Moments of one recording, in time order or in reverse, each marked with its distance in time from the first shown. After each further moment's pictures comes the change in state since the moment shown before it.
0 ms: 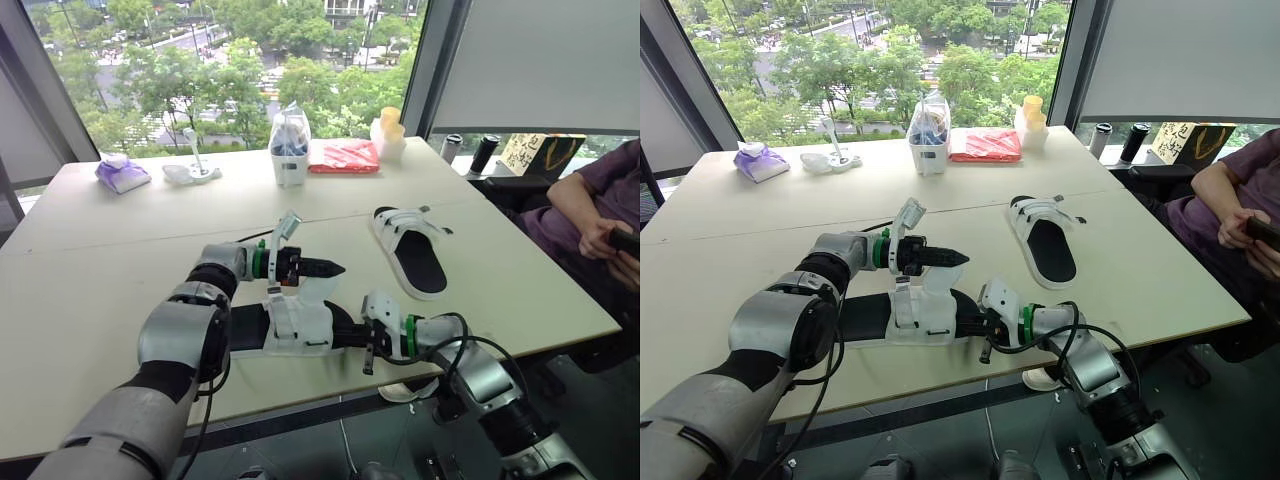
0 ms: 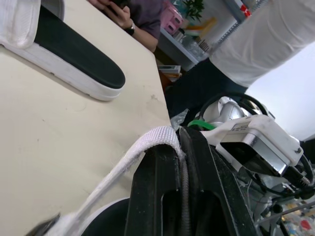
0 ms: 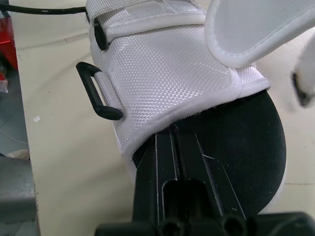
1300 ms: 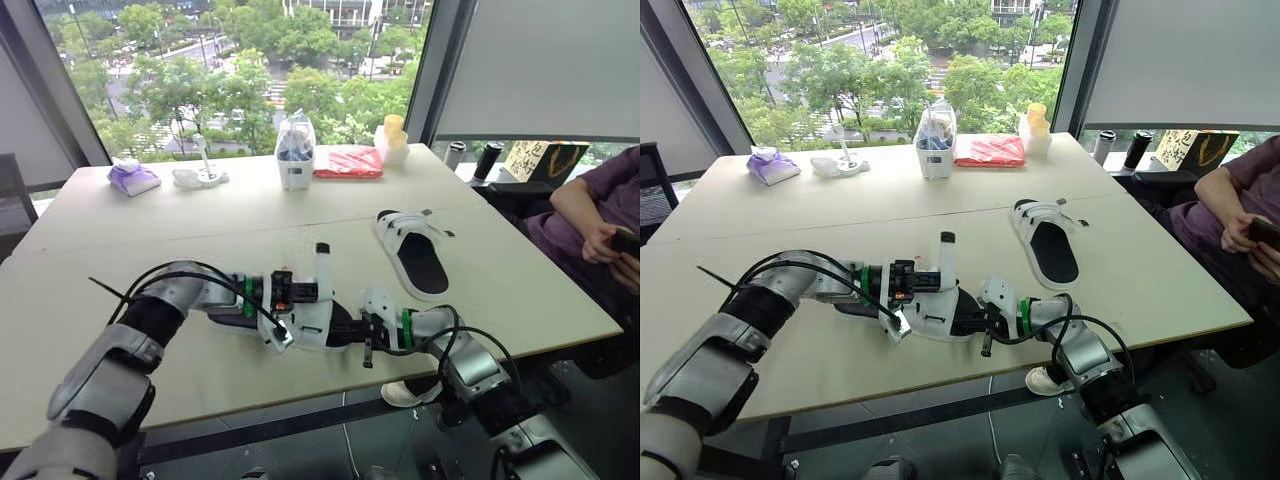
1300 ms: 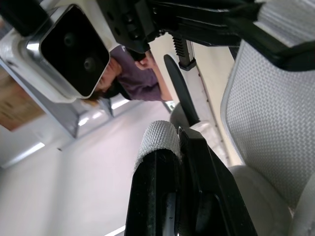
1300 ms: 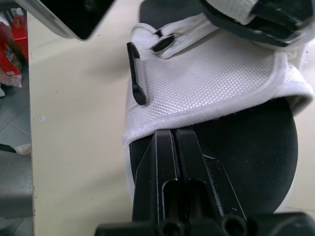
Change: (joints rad) left arm 0.303 0.398 -0.708 -0.749 1.751 -1.413 2.228; right arm -0.089 0.026 0.002 0.203 -0.004 -0.113 0.080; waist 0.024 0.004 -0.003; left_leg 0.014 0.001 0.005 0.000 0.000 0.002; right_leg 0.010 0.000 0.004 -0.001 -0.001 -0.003
